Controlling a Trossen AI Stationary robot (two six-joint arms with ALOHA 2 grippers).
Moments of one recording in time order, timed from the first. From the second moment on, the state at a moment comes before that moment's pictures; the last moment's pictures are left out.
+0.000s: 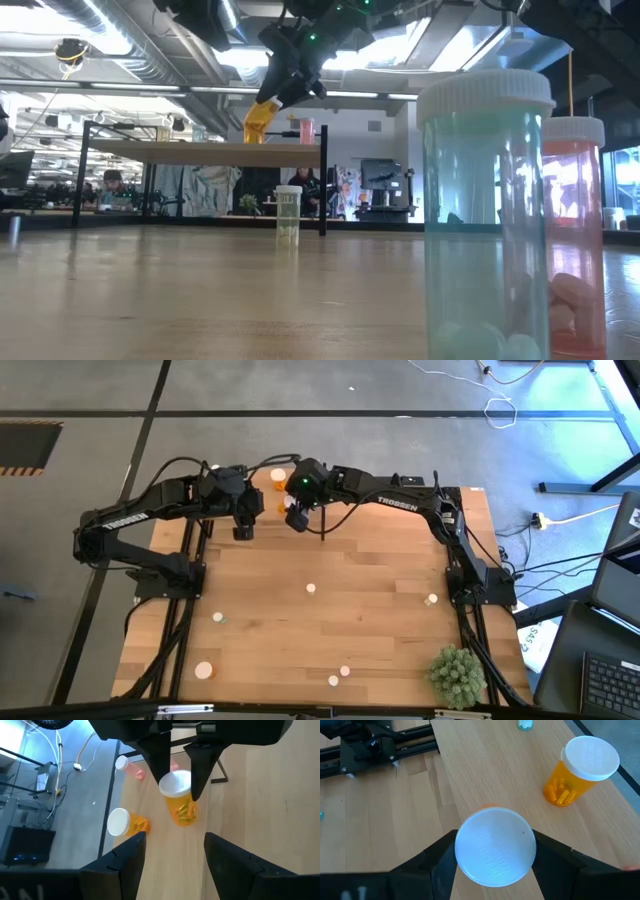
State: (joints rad) left arm 0.28 1.13 1.34 -0.90 -0.38 0.48; right arm -0.29 2.18 2.19 -0.75 0.00 0.04
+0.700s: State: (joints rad) left arm 0.28 1.13 1.34 -0.90 -0.36 0.47; right arm -0.29 2.18 2.19 -0.64 -0.03 -0.06
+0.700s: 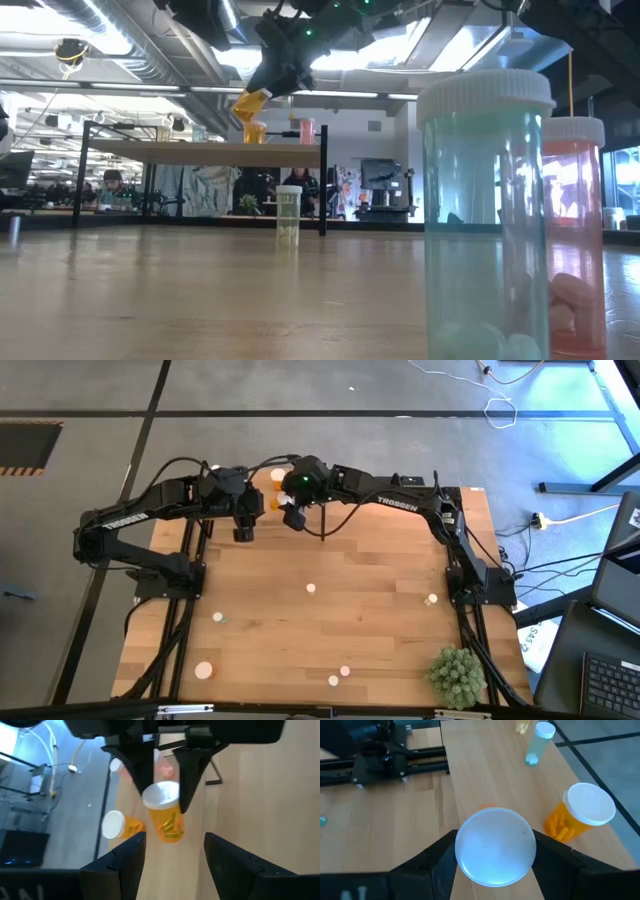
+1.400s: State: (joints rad) left arm 0.36 1.13 1.23 -0.85 -0.23 0.22; right arm -0.26 2.18 2.19 -0.59 -0.13 -0.12
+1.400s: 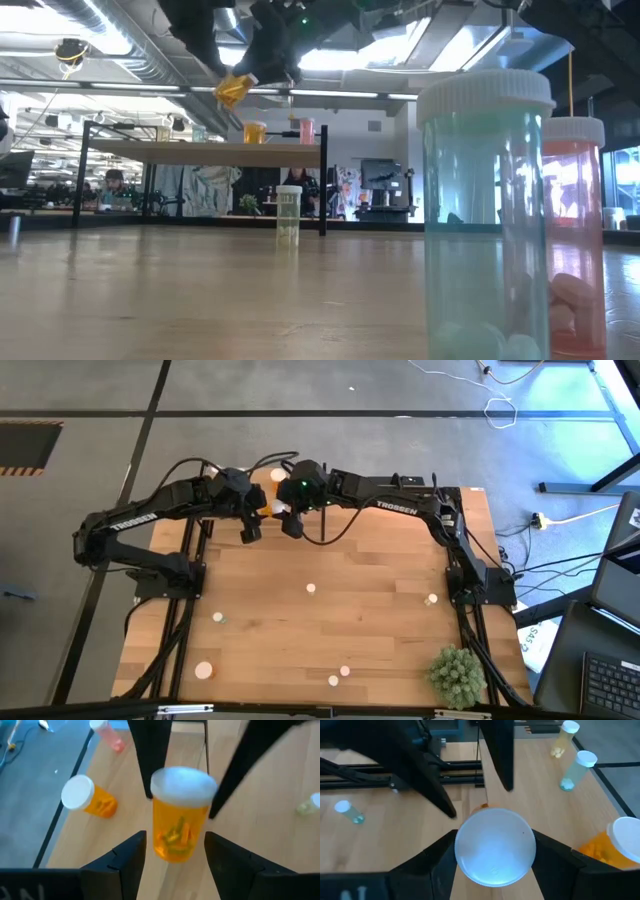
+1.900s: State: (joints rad) left arm 0.37 1.13 1.18 -0.79 -0.17 0.21; right arm -0.23 2.18 2.19 -0.58 -0.12 -0.15
